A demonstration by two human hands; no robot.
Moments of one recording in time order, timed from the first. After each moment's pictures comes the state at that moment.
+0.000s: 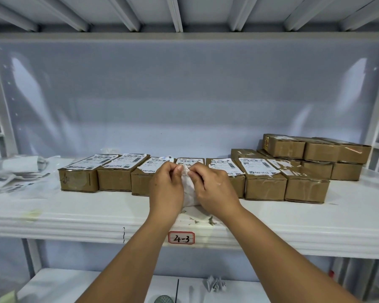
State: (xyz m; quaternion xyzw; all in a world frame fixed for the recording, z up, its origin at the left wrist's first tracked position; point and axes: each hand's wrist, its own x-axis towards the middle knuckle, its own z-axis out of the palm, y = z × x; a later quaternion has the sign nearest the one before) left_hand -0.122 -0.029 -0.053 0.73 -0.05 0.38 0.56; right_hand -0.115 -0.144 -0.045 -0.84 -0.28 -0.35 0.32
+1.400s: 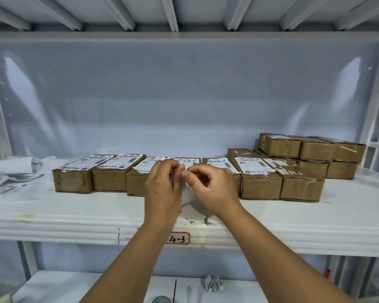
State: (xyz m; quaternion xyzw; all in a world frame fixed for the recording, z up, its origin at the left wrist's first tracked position) left_hand -0.137 -0.034 -0.054 0.74 -0.10 0.51 0.43; right_hand -0.125 -0.148 -0.041 -0.78 -0.28 -0.35 0.44
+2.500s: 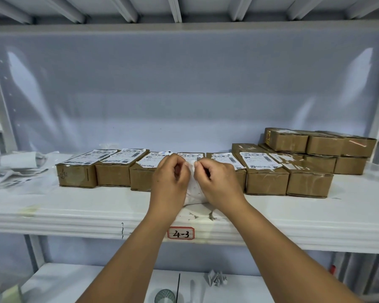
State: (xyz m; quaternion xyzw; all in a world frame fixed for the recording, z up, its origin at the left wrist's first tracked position) left_hand -0.129 -0.030 -0.053 0.75 -0.13 0.42 0.49; right_hand -0.117 -0.147 -0.043 -0.83 -0.24 -0.37 0.34
